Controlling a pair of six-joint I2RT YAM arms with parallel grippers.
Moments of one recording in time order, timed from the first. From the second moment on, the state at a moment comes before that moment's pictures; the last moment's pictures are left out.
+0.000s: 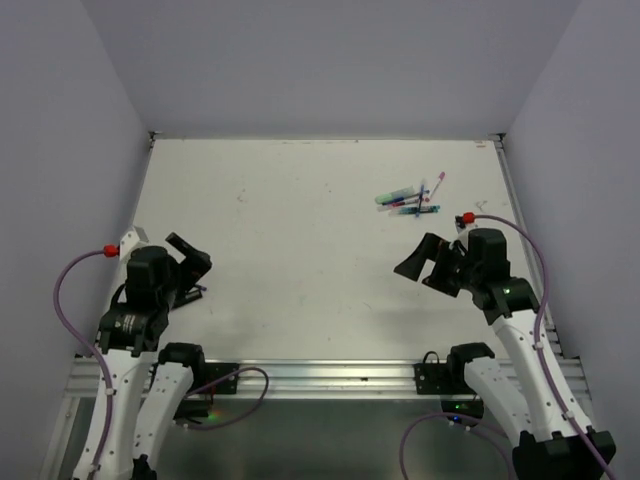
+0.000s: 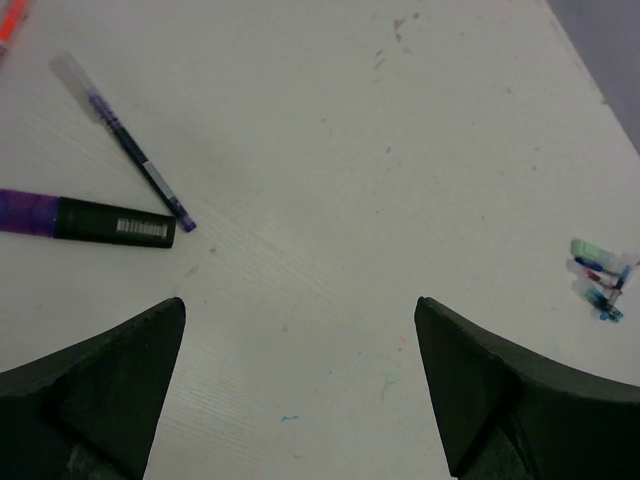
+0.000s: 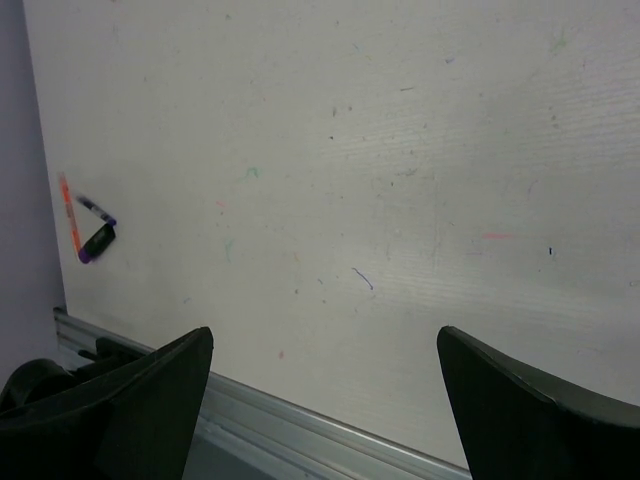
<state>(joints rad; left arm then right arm) -0.08 0.48 0.76 -0.89 -0.18 -0.81 0.14 0.72 0.69 -0.73 -0.38 0.59</state>
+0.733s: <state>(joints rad) -0.07 0.97 0.86 -0.65 -0.13 -0.68 0.21 1.34 1.06 -0.69 -0.32 0.56</state>
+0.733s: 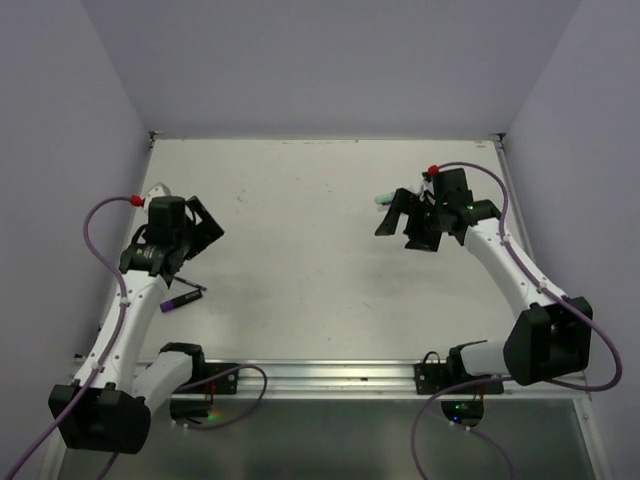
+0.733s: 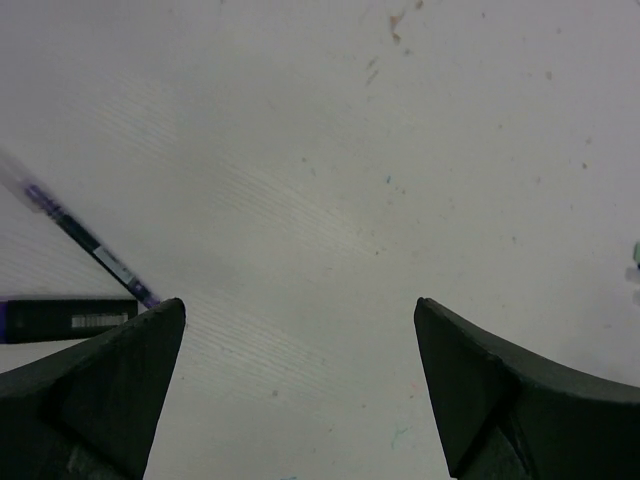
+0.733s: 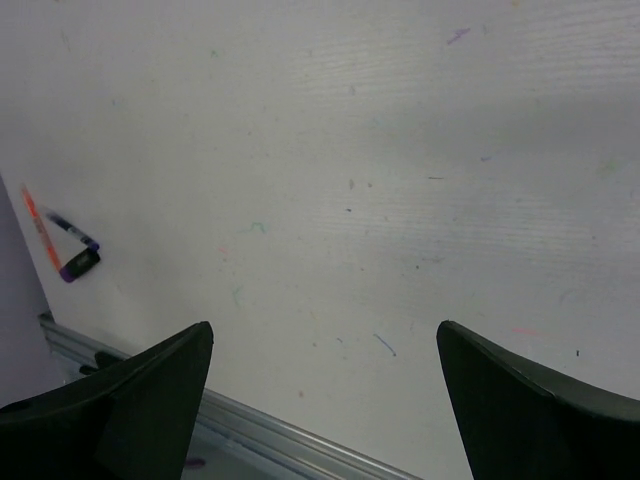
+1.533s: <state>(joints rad) 0.00 1.32 0.85 -0.80 -0.31 -0.77 0.32 1.25 1.16 -0.92 -0.39 0.60</state>
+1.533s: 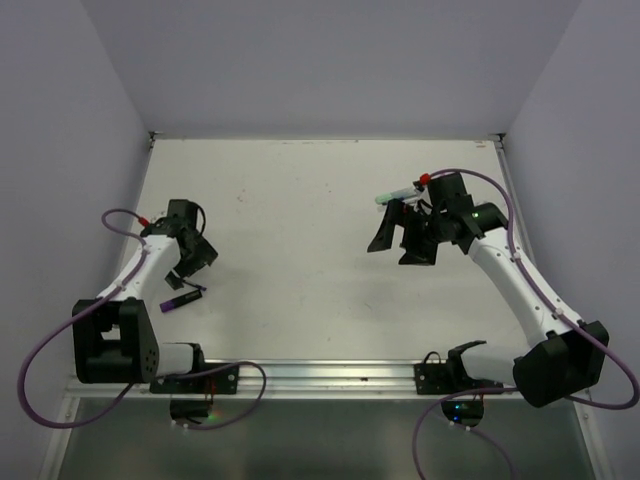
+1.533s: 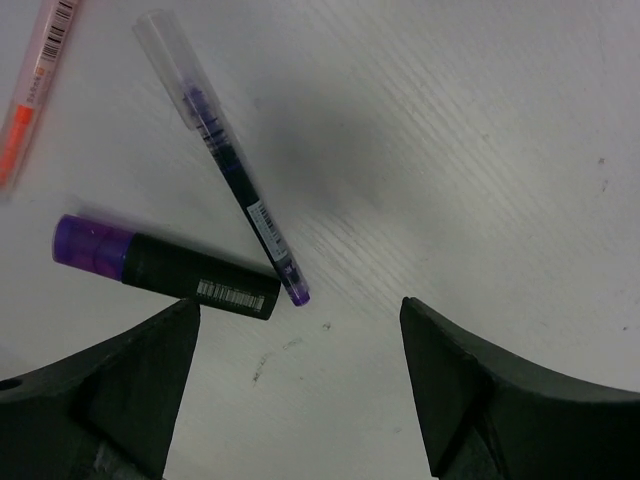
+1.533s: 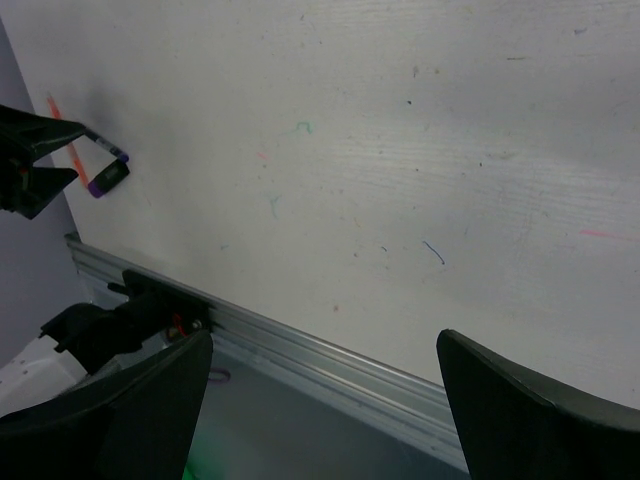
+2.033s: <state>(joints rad) 0.06 1.39 0.83 -0.73 -0.28 -0.77 0.32 1.26 1.16 -0.93 -0.42 0.56</state>
